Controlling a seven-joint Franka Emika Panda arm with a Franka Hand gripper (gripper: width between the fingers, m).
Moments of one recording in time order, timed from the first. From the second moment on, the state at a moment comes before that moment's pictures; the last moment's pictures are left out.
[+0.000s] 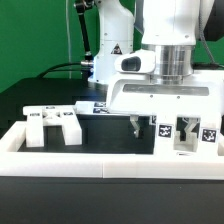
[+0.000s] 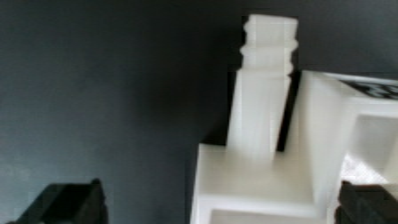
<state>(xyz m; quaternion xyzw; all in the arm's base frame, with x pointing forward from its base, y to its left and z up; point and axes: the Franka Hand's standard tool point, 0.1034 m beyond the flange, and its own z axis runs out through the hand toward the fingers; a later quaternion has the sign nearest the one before) 0.566 0.052 0.021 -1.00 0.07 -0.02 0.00</state>
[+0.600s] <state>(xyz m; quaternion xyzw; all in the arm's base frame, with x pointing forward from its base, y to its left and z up) 0.564 0.051 0.017 -1.00 0.07 -0.01 0.00</state>
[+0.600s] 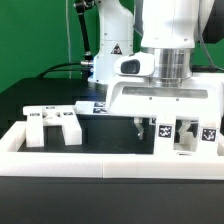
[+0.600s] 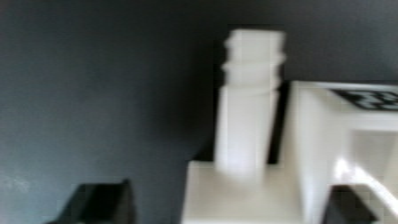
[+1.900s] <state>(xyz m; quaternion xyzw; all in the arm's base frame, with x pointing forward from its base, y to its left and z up) 0.554 0.021 0.077 -1.00 0.09 0.01 0.01</state>
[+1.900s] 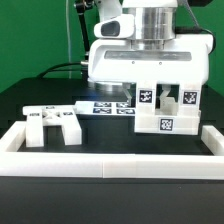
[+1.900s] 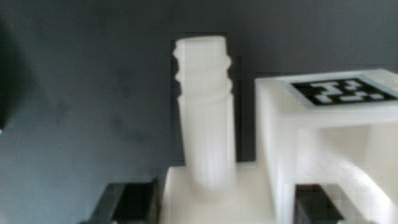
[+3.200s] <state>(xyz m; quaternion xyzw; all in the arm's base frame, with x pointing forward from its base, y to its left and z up) 0.522 -0.012 0.078 -0.91 0.12 0.41 0.03</state>
